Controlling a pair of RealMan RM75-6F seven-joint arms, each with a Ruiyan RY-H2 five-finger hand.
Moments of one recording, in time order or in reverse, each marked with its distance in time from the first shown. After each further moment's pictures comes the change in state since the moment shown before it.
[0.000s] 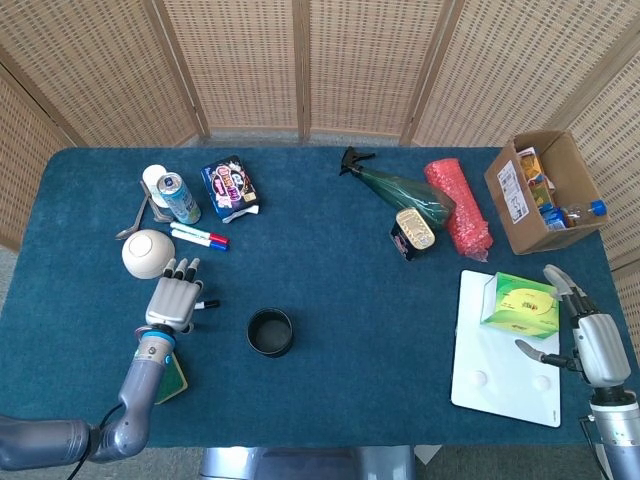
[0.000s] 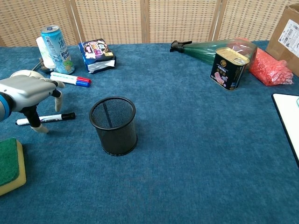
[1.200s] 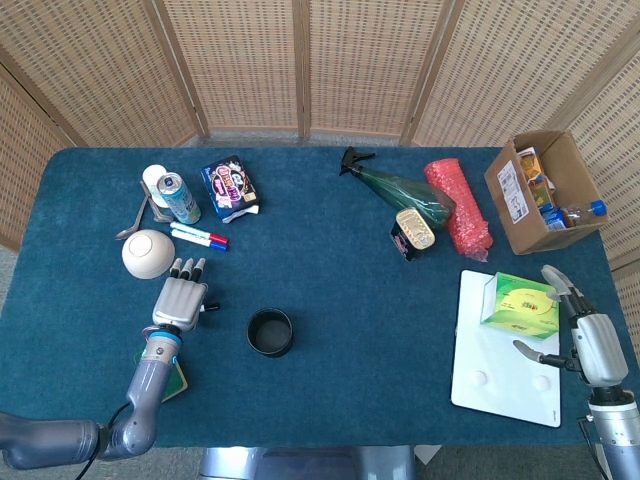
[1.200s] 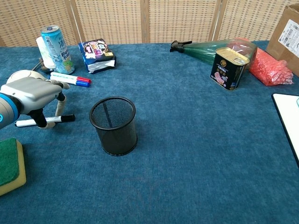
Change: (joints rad) left arm 0.005 -0.052 -0.007 0.060 0.034 -0.007 0.020; right arm 0.003 -0.002 -0.003 0.002 -0.005 0.000 0.034
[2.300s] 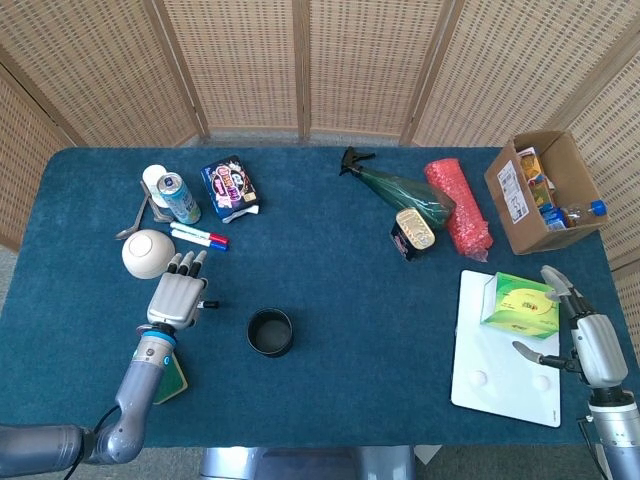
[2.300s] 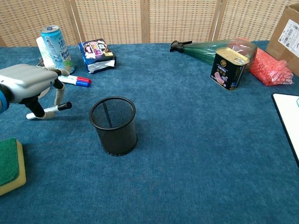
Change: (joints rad) left arm 0.037 0.088 -0.019 -0.116 0.113 0.022 -0.084; right arm -0.001 0.003 -0.003 -0.005 -0.003 0.003 0.013
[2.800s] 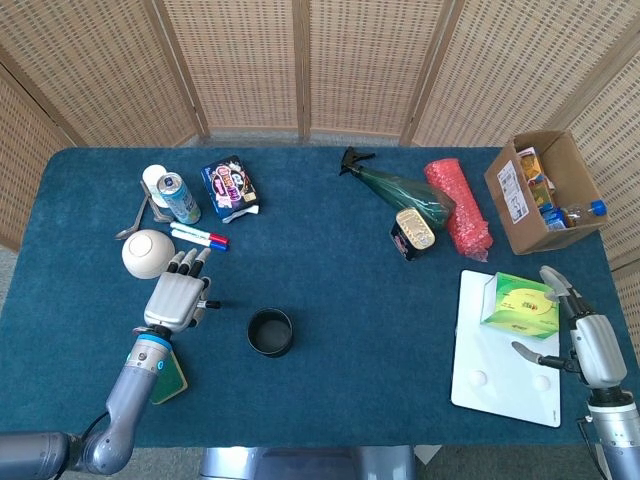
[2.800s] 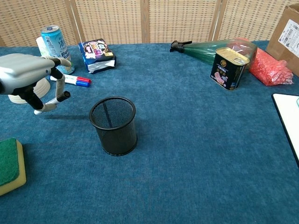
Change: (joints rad) left arm 0.025 0.066 -0.001 -0.101 0.093 0.016 -0.082; right arm 0.001 -0.001 -0.003 -0.002 -0.003 -0.001 -0.008
